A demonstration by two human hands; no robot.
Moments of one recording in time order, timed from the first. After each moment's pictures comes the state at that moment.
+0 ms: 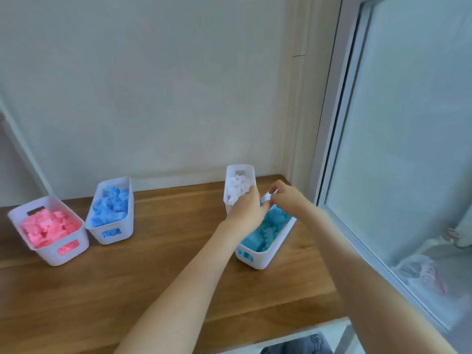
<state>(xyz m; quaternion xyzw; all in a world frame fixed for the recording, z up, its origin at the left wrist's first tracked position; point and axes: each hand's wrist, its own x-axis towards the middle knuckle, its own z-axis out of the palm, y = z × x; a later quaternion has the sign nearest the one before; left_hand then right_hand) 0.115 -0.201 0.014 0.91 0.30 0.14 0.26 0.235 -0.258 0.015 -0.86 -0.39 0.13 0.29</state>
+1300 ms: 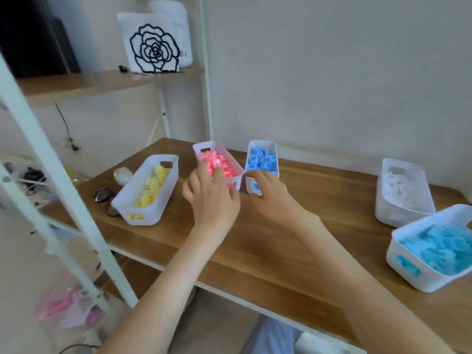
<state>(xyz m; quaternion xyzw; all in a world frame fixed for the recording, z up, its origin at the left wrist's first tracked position) -0.184 -0.110 -0.018 0.69 0.63 0.34 -0.07 -0.048 -0.118 -0.007 -0.61 -0.74 0.10 0.28</state>
